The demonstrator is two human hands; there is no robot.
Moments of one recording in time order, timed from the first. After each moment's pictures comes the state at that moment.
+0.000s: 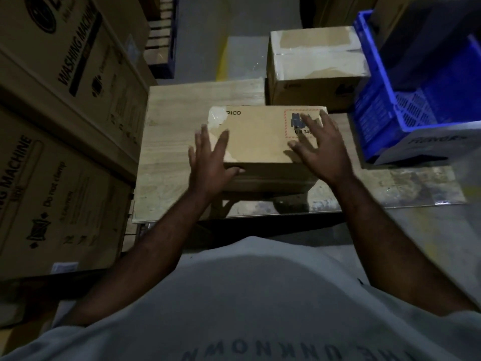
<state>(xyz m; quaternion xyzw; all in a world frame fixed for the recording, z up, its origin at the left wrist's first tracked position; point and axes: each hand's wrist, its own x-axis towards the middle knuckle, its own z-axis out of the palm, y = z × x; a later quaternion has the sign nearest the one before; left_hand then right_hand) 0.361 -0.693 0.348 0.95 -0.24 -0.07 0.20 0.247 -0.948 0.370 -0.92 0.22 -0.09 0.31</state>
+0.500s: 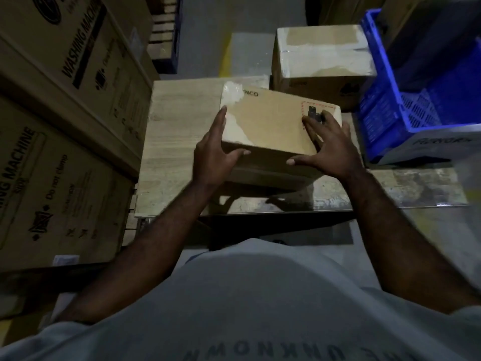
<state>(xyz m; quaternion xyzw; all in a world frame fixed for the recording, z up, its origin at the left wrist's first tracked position) 0.351 -0.694 0.384 0.88 -0.21 0.00 0.42 0.248 -0.958 0.381 -0.94 0.21 0.01 0.26</state>
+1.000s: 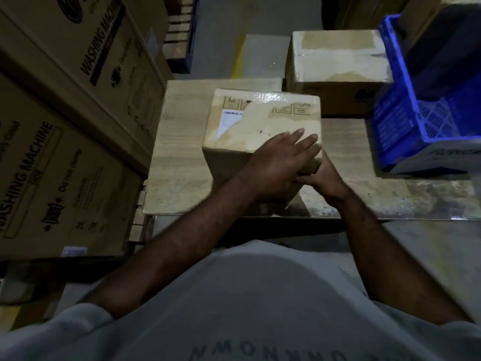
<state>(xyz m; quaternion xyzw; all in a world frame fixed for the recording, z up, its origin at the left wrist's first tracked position) 0.321 -0.754 0.413 0.80 -0.60 0.01 0.11 0.242 -0.933 0.317 -0.73 0.17 0.03 0.66</state>
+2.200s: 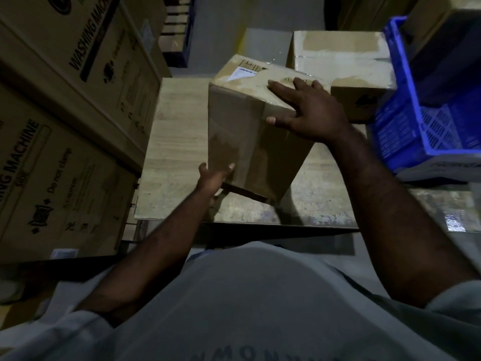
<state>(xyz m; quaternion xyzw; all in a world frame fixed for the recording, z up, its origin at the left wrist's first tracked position) 0.390 -0.687 0.293 0.77 0.20 -0.32 0.52 0.368 -0.947 0.436 -0.99 0.07 0.05 0.14</state>
